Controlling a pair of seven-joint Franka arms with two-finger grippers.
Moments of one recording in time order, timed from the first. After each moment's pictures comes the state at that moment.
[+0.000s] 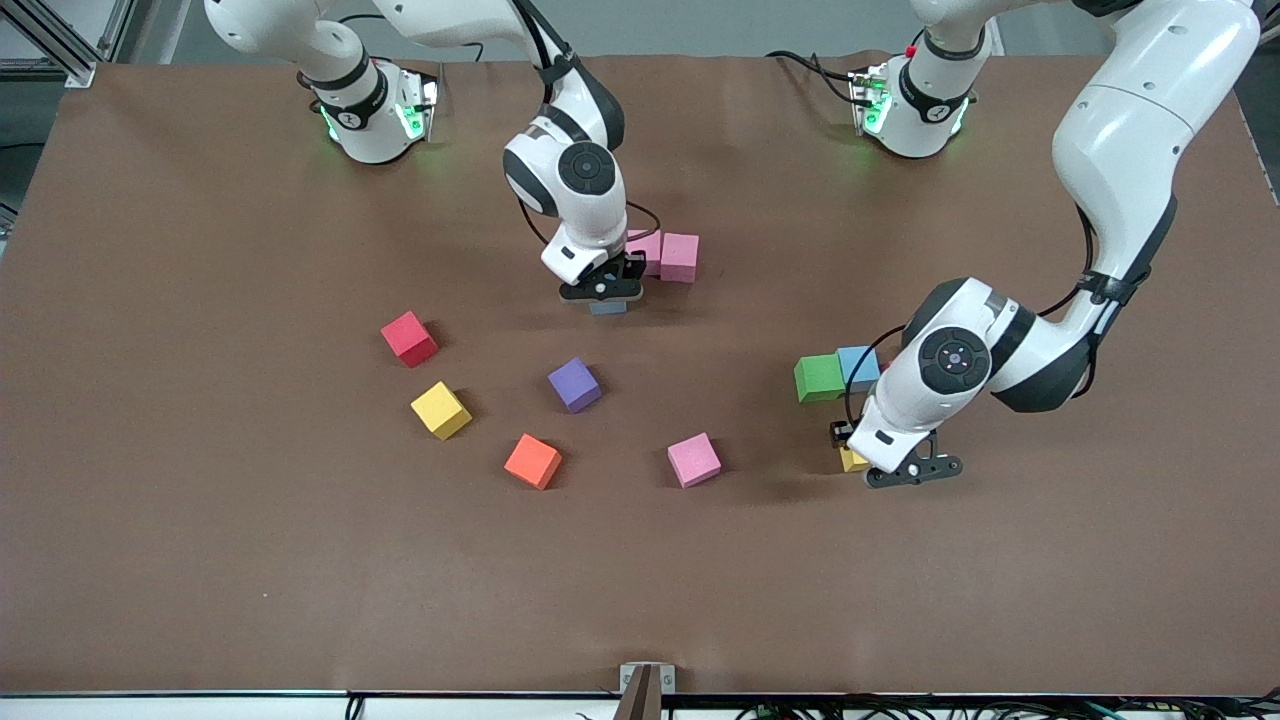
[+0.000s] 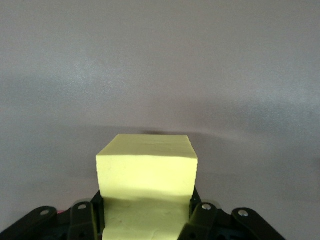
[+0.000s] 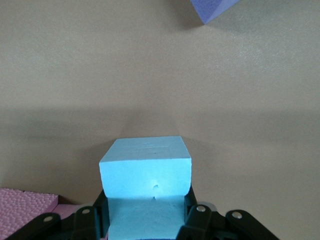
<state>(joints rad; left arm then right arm) 0.32 0.74 -0.74 -1.70 0.65 2.19 -0.82 0.95 0.45 -0.05 -2.04 0.09 2.46 0.78</state>
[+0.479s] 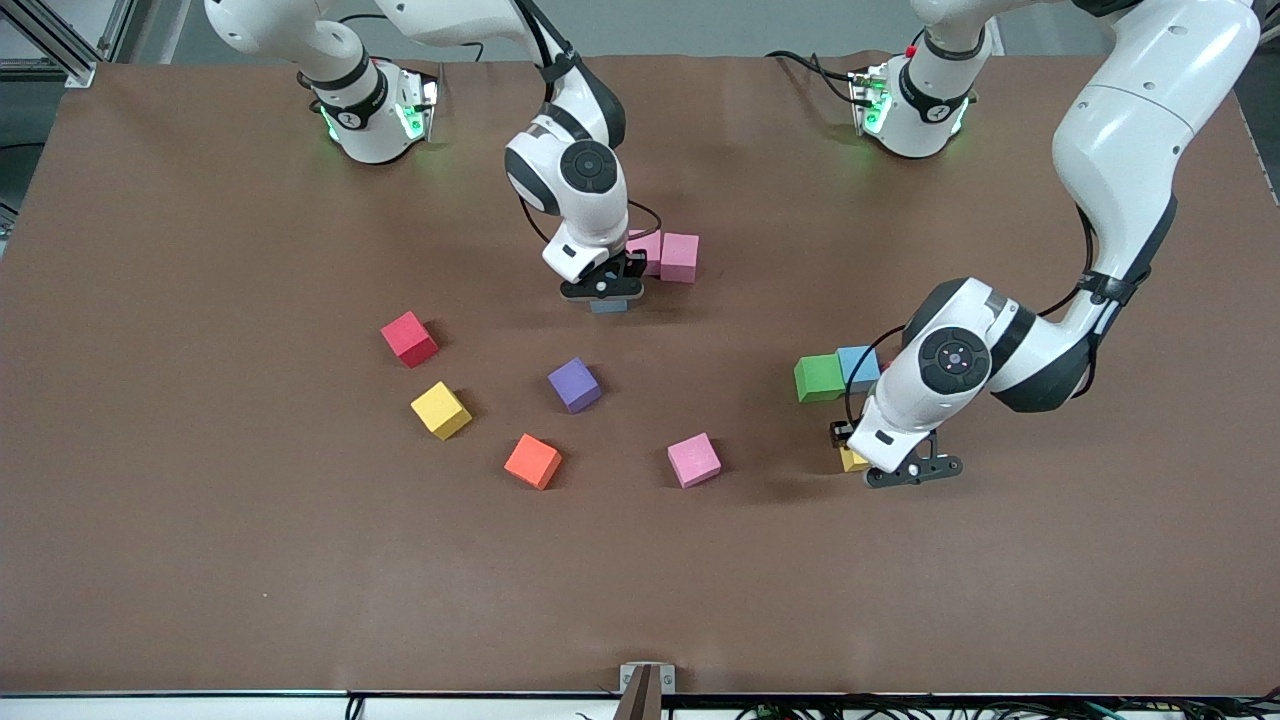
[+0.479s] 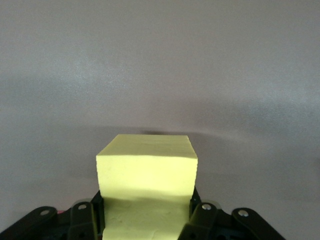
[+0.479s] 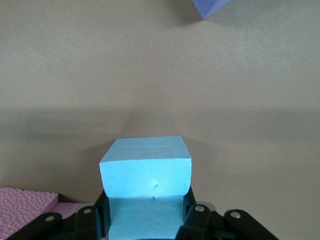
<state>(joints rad) 0.32 0.74 -0.74 -1.70 0.65 2.19 -0.82 0.95 0.45 -0.05 -2.04 0.09 2.45 0.80</state>
